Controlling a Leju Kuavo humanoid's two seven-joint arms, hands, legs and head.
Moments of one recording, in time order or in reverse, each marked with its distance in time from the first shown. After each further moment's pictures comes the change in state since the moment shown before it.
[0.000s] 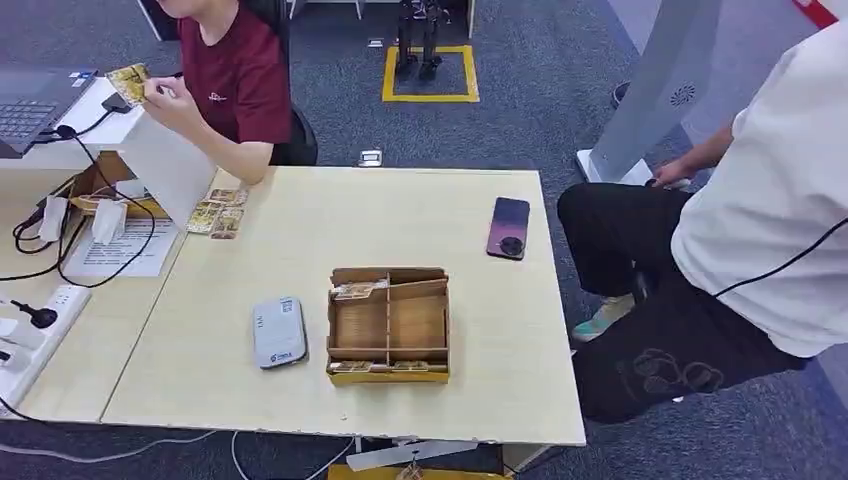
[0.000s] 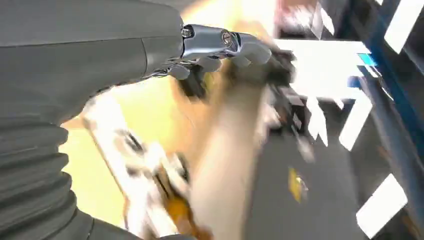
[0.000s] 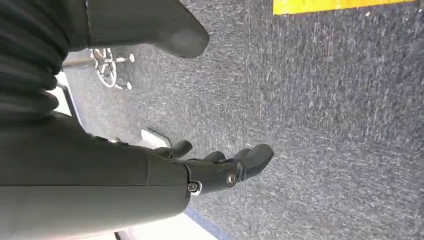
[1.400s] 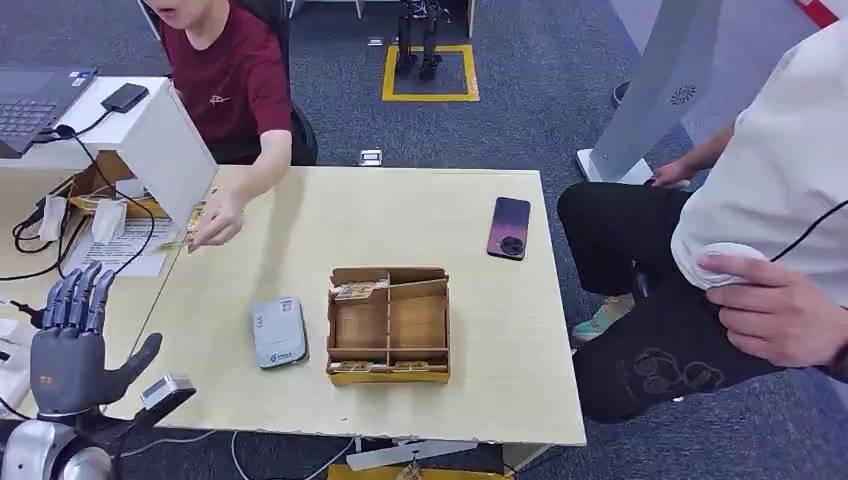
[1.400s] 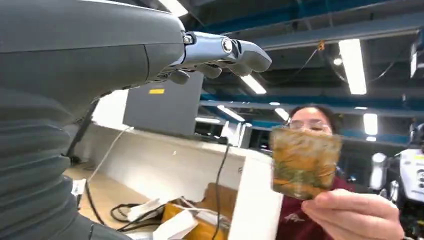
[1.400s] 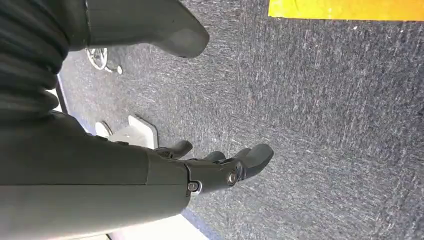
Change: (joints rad) left arm 0.004 0.471 -0.733 0.242 -1.109 0.667 0.255; right arm -0.024 -0.001 -0.023 0.015 0.126 0.035 -0.028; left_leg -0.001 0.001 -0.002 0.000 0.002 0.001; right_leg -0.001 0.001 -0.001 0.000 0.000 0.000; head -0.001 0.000
